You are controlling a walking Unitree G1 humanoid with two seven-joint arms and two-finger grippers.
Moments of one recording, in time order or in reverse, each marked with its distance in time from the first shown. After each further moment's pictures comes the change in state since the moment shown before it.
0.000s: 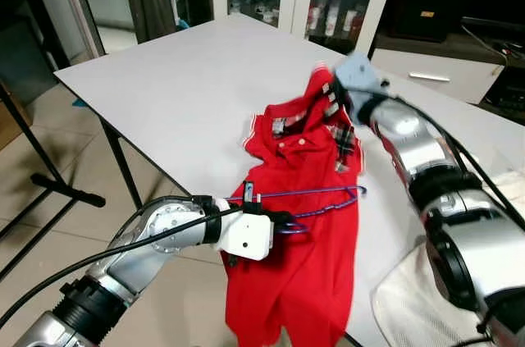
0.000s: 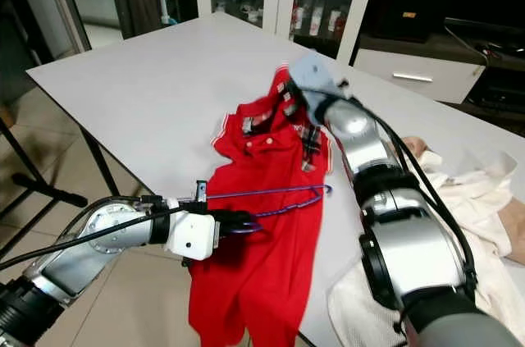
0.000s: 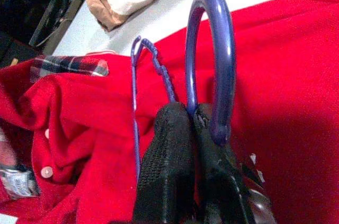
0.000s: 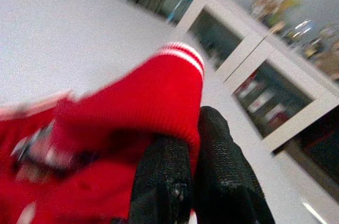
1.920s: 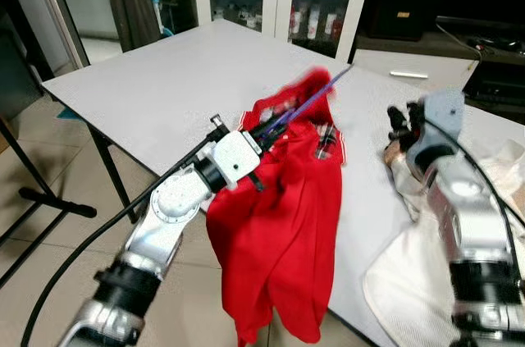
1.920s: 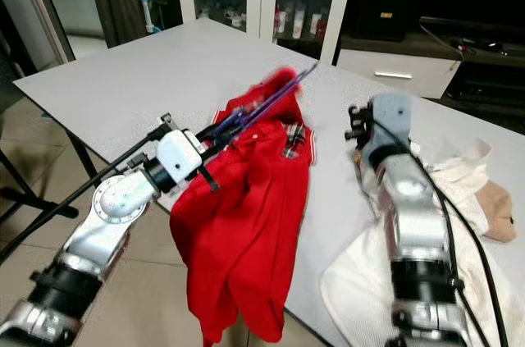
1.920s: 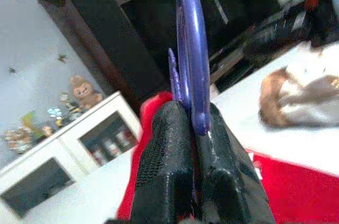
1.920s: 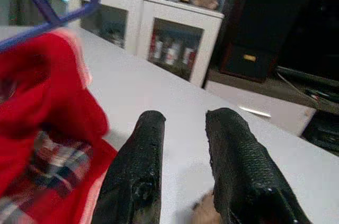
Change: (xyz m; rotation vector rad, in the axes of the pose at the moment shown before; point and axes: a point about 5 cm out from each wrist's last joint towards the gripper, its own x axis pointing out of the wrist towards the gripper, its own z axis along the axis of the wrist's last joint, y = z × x) left arm -0.005 0.057 0.010 -0.248 -0.291 0.693; right arm -0.091 -0.011 -0.047 0.367 0.010 -0.464
